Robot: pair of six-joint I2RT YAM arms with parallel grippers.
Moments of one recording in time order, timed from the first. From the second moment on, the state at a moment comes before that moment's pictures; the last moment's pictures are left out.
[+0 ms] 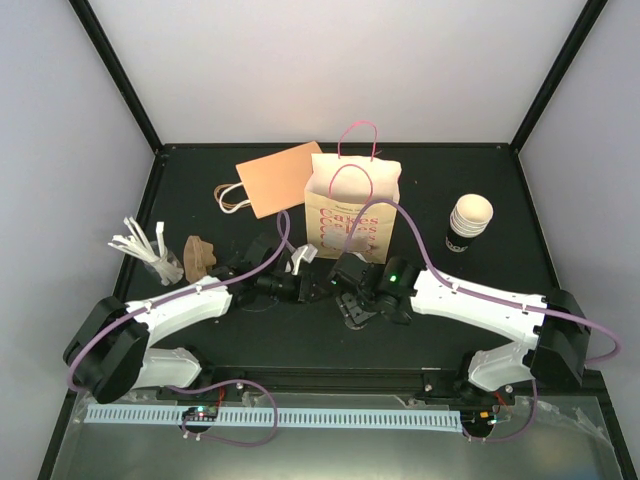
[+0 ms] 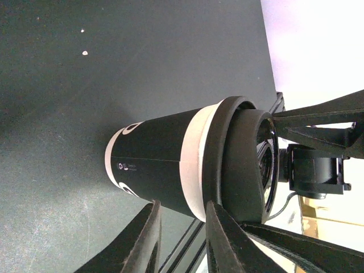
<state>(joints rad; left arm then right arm) -0.68 1.27 0.60 -0.04 0.67 -0.72 1.11 1.38 1.09 -0.98 0.20 0.55</state>
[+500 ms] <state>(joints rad) -0.68 1.27 0.58 0.04 0.68 -0.75 1.11 1.39 1.09 -0.97 0.20 0.52</state>
